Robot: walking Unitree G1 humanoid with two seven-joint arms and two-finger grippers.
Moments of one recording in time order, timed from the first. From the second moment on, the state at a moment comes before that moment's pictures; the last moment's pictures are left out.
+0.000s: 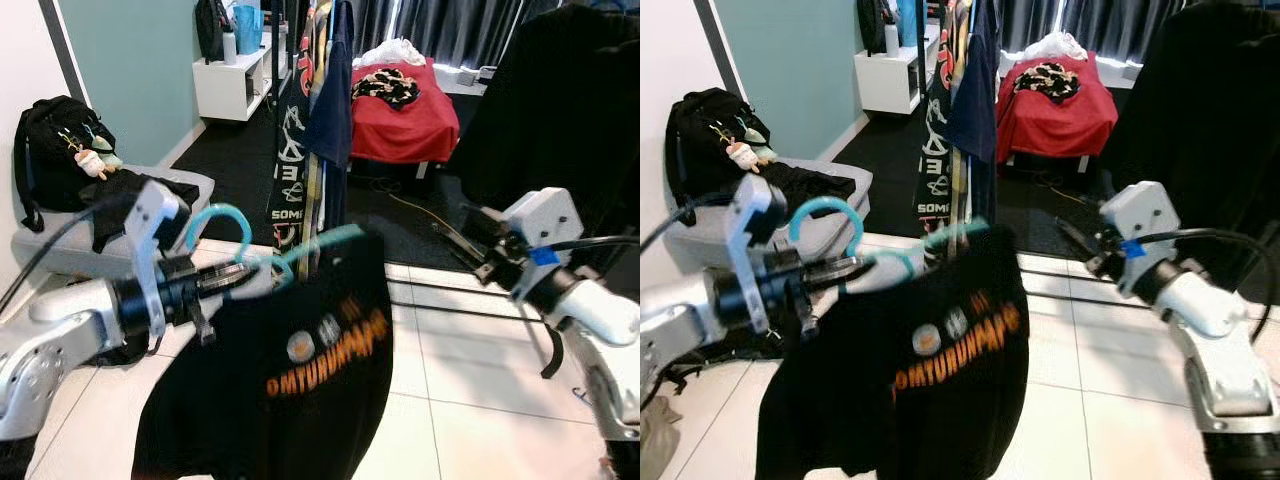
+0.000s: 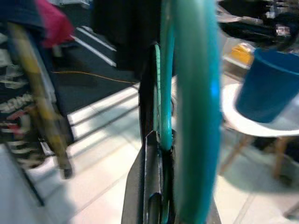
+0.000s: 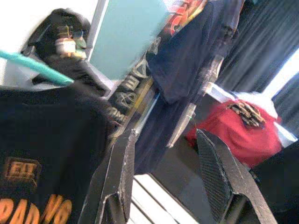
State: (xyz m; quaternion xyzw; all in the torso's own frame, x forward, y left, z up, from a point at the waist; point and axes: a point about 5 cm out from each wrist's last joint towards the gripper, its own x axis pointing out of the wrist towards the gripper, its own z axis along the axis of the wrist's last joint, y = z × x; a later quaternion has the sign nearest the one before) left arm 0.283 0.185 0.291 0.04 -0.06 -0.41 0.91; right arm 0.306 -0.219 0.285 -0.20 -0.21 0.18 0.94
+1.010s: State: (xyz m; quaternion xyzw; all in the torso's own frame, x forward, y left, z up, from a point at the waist) left arm 0.264 0.165 0.320 0.08 -0.14 -0.47 0.87; right arm 0.318 -0.136 0.233 0.04 -0.12 0.27 0.95
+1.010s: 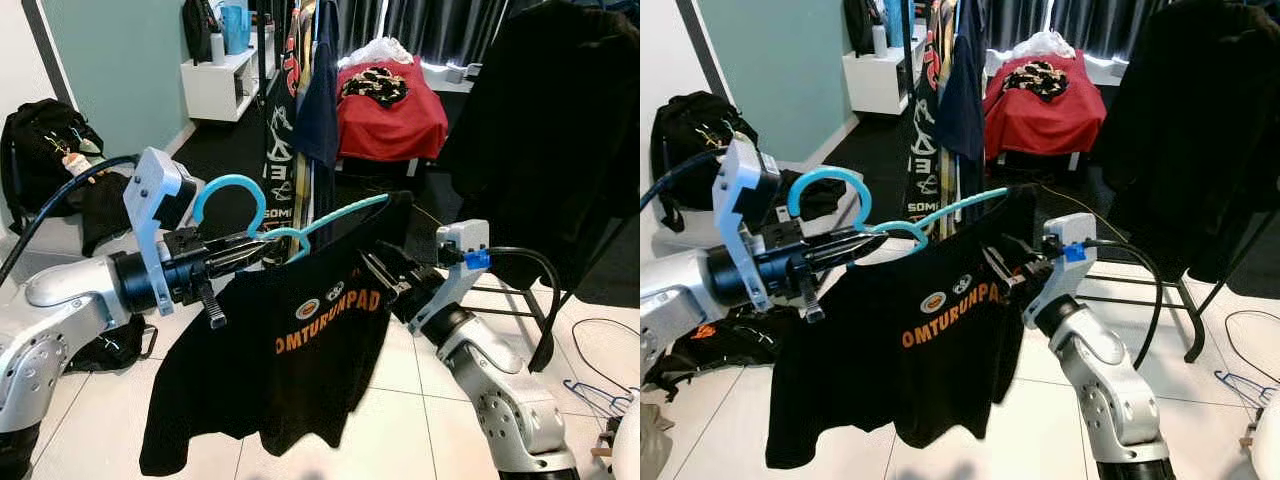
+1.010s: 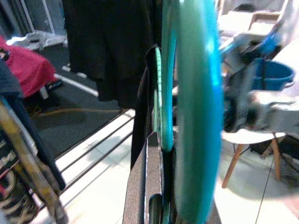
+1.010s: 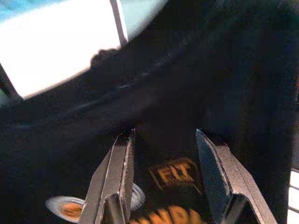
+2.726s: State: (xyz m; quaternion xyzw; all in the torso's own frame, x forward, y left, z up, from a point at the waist) left arm 0.302 0.172 0.306 0.11 -0.11 -0.37 0.92; right arm 0.299 -0.142 0.238 -0.10 -0.21 0.17 0.96
